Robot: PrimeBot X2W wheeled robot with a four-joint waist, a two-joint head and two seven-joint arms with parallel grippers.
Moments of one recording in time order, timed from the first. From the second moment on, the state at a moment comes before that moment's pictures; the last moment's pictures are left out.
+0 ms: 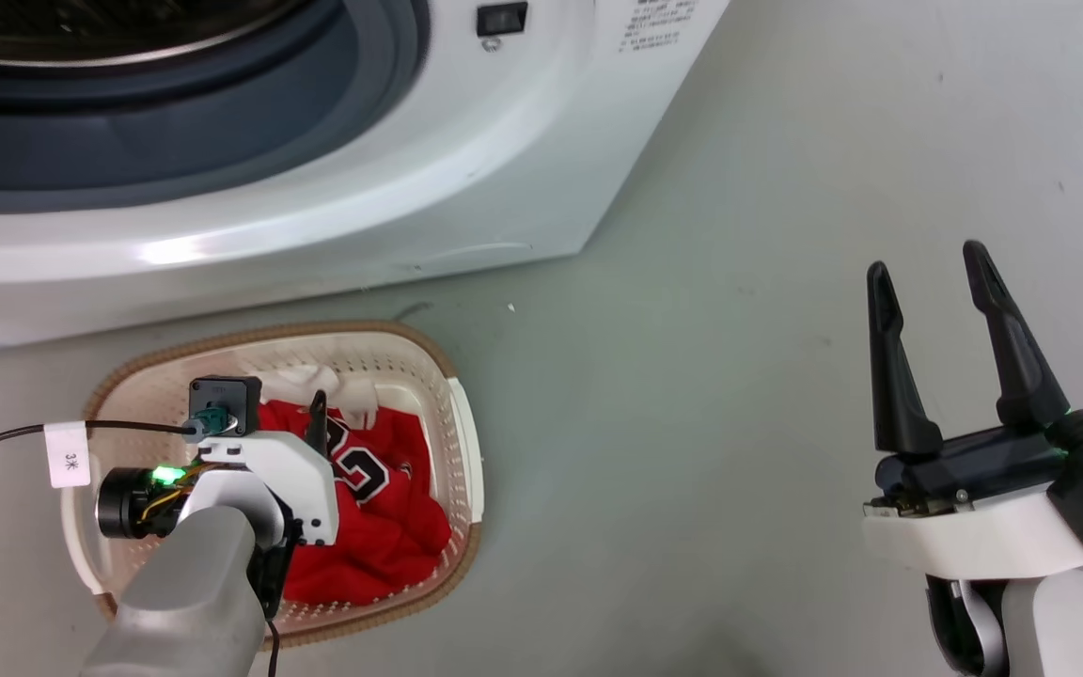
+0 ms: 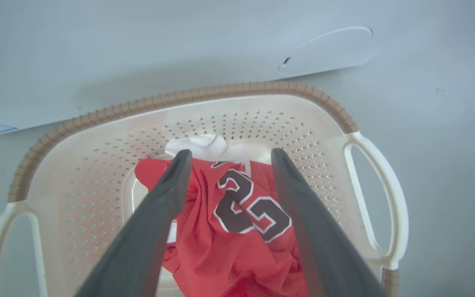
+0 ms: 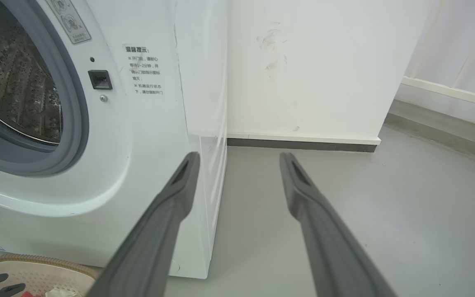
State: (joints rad) left arm -0.69 0.26 -0.57 1.16 -0.61 0.01 -0.26; right arm -0.16 -0.05 0.07 -0.16 0.07 0.13 -0.26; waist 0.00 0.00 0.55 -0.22
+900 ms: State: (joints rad) left arm -0.09 0.08 0.01 0.23 -0.16 0.04 -0.26; right arm 0.06 -0.05 0.02 -0.10 0.03 0.13 -0.26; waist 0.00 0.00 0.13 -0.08
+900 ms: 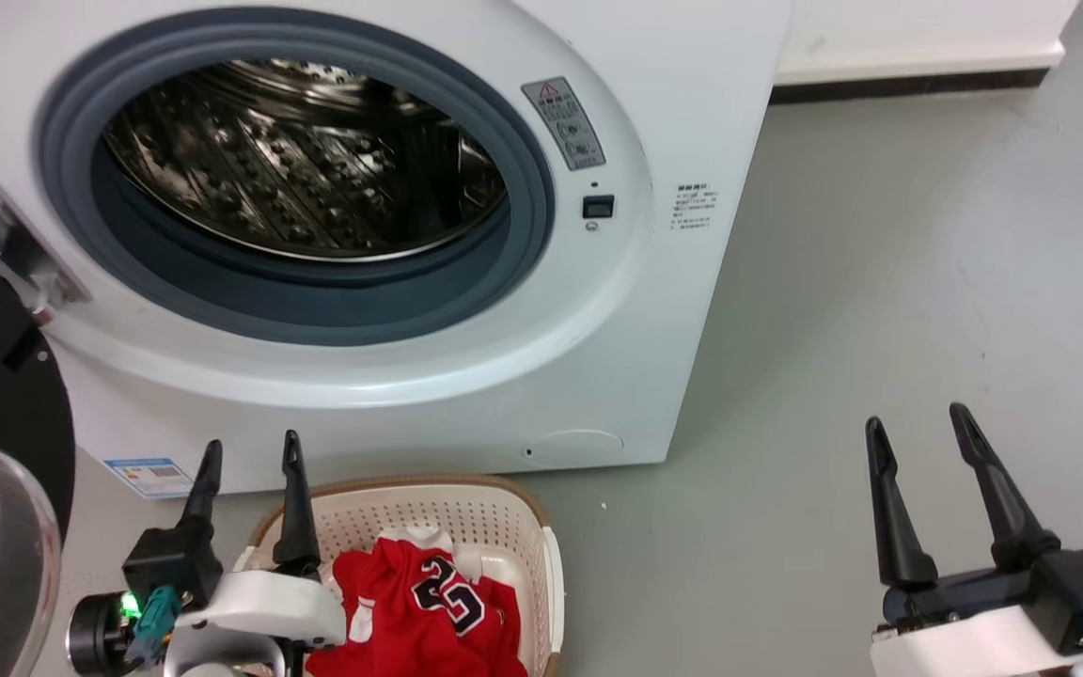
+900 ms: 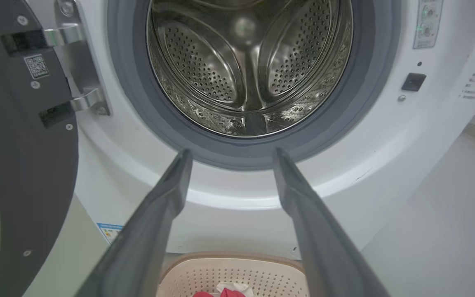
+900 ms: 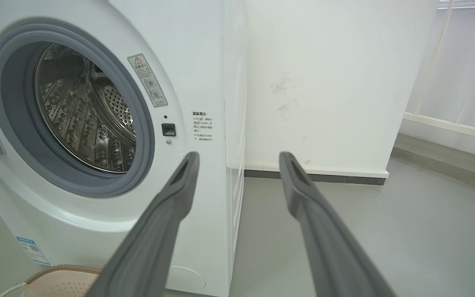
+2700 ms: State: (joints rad) left arm 0.04 0.05 0.04 0.16 -0.48 -0.01 -0.16; right arm 0.09 -0.07 0.01 0.03 0.49 0.13 -0.19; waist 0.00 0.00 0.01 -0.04
